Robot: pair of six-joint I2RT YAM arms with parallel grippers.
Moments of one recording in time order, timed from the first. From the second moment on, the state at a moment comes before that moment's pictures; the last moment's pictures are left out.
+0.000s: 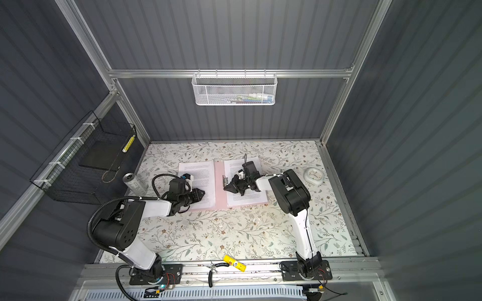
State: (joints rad) left arm -0.29 1.66 0.59 0.33 0.29 -0.49; right arm 0.51 2.21 1.26 0.17 -0.82 1.17
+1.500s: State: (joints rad) left arm -0.29 1.35 0.73 -0.10 -0.11 -0.35; right arm 0.53 1.66 1.10 -0.06 -0.26 0.44
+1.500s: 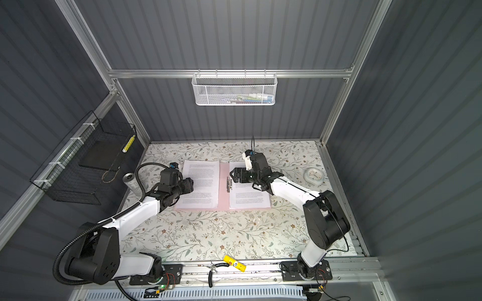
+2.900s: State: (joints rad) left arm -0.04 1.52 0.70 0.04 0.04 -0.28; right arm 0.35 1.75 1.05 -0.12 -0.34 0.67
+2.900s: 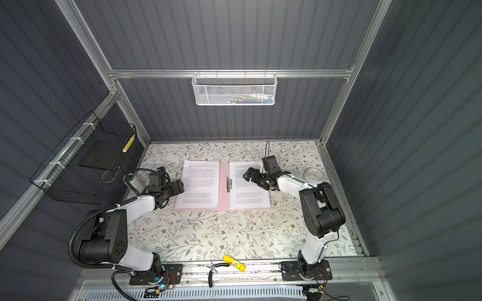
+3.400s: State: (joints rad) left arm -0.04 1.65 0.80 0.02 0.25 -0.28; right arm 0.31 1.76 1.06 -0.12 -0.32 0.66
